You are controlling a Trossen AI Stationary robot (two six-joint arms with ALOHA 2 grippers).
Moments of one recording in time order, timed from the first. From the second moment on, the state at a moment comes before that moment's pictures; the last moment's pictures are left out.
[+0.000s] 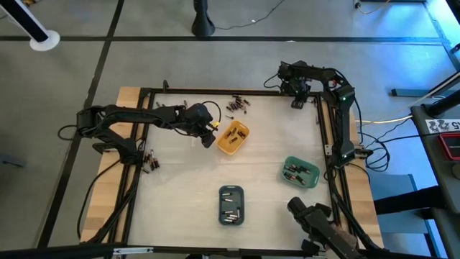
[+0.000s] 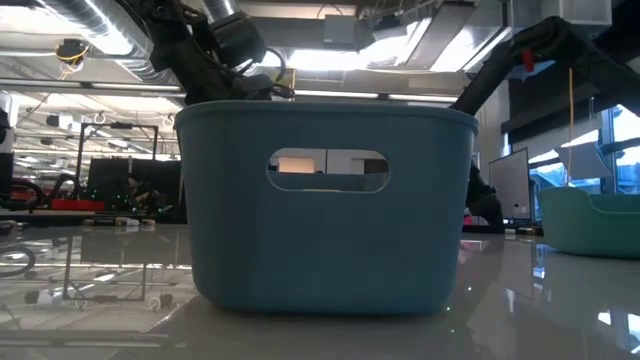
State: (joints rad) left arm 0.31 1.46 0.87 -0.34 0.07 -0.44; right arm -1.07 2.20 1.52 -1.15 0.44 -0.56
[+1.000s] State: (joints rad) left arm 0.30 1.46 0.87 -0.36 0.07 -0.43; right arm -1.03 1.93 1.51 -1.25 0.11 -0.49
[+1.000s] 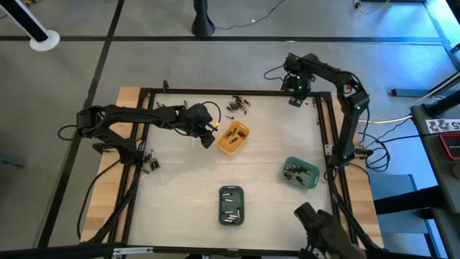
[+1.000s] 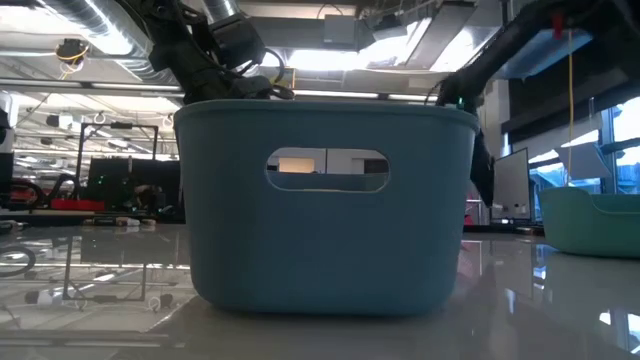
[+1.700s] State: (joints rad) left arm 0.19 1.46 0.87 -0.36 0.06 -0.31; right arm -0.14 1.70 1.48 -0.92 -0.36 -0.29
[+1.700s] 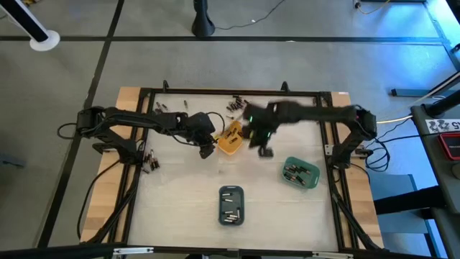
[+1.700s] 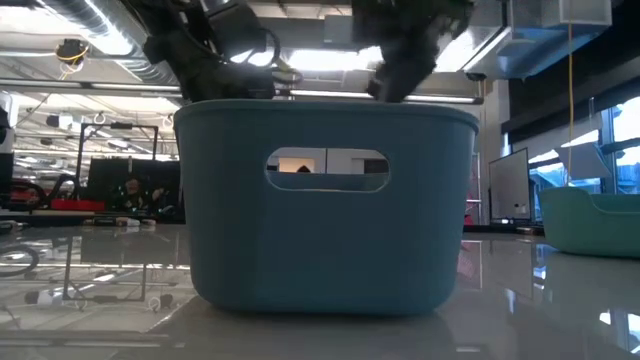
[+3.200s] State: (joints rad) left arm -0.87 1.42 0.87 -0.88 0.32 -1.59; right arm 0.62 1.63 1.27 -0.35 0.33 0.36
